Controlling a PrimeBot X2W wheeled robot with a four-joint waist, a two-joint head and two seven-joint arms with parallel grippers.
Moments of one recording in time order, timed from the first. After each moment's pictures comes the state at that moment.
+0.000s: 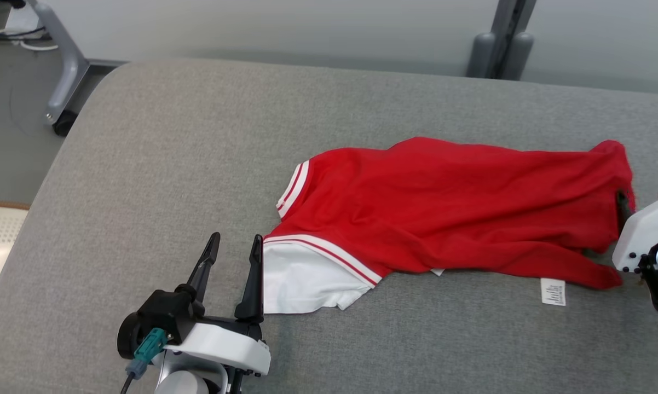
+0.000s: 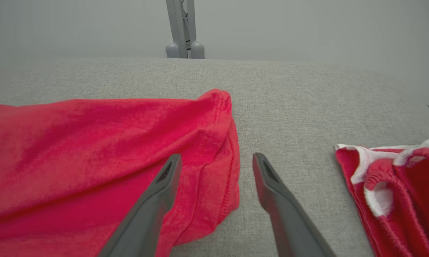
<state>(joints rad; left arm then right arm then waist) -0.12 0.06 -0.30 0.20 -0.36 0.08 -0.26 -0.60 -0.24 -0.15 0.84 0.09 0.13 0.10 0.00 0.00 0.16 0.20</state>
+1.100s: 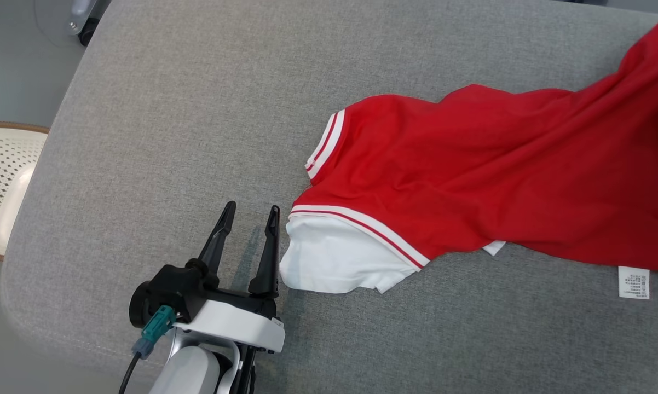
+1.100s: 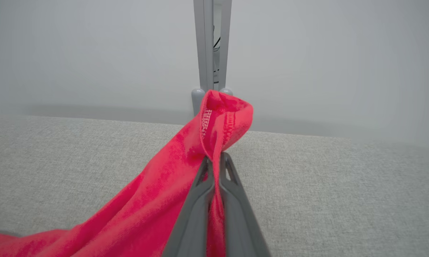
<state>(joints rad) -0.19 0.05 -0.34 0.16 -0.37 0.08 -0.26 -1.06 -0.36 -0.01 1.07 0.14 0.13 0.08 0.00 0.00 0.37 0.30</state>
